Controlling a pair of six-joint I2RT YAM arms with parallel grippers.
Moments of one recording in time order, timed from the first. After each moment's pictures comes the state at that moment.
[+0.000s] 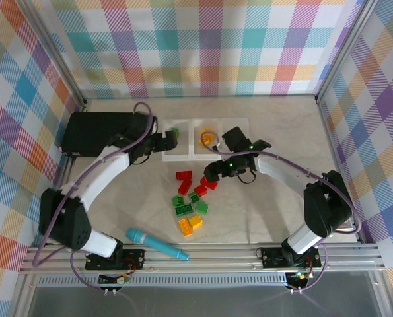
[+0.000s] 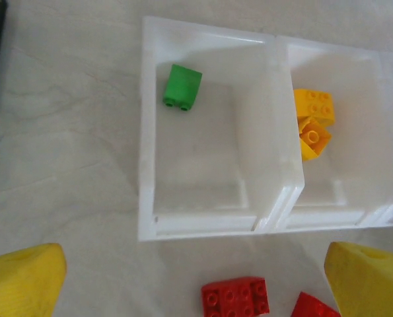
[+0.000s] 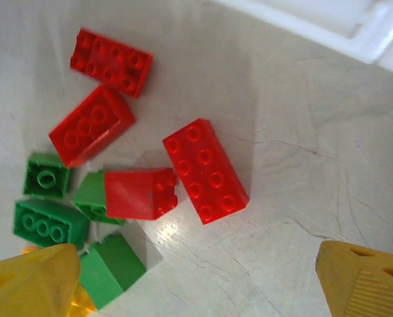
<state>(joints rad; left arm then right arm) -0.38 1.43 1.16 -0.53 -0.05 -0.45 0.62 1.59 1.14 -0.69 -0.26 0.15</state>
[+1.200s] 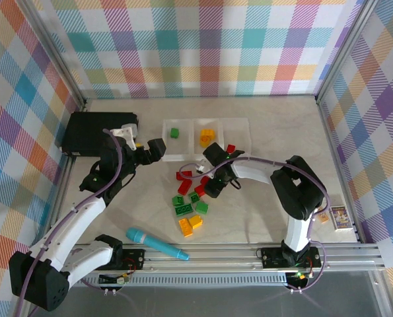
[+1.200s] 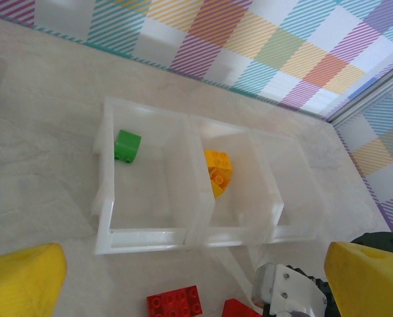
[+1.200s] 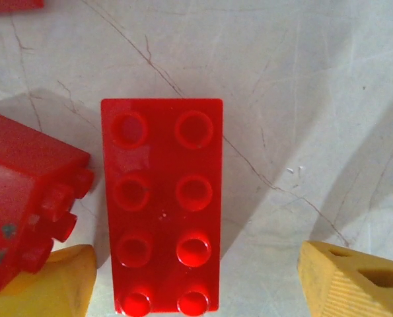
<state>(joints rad) -0.35 0.97 0.79 -0.21 0.07 -0.51 0.73 1.84 1.14 -0.59 -0.01 -0.30</state>
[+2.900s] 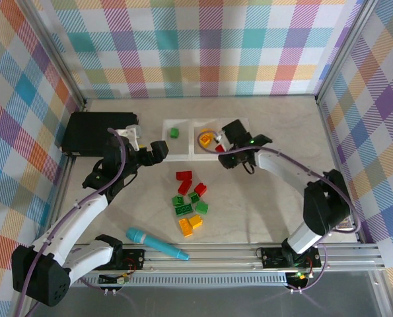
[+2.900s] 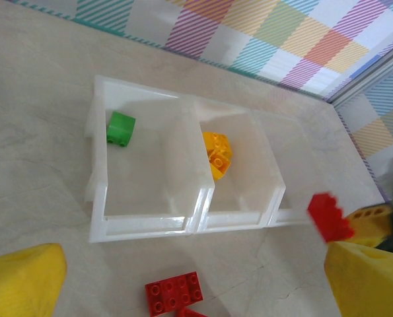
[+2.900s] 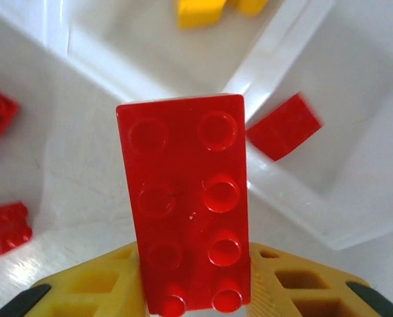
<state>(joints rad) -0.35 1.01 0.79 -0.21 0.11 -0.50 0.56 1.59 1.24 -0.66 0.06 -0.08</state>
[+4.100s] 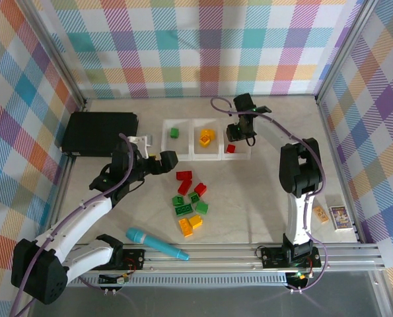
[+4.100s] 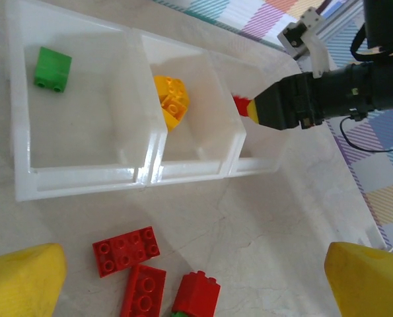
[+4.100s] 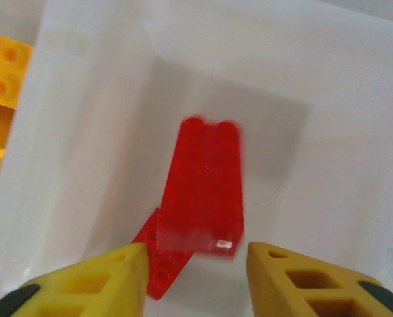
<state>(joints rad) -0.43 1.02 0.72 -0.16 0.23 -0.55 0.35 2.06 1.69 -0.76 -0.01 0.02</state>
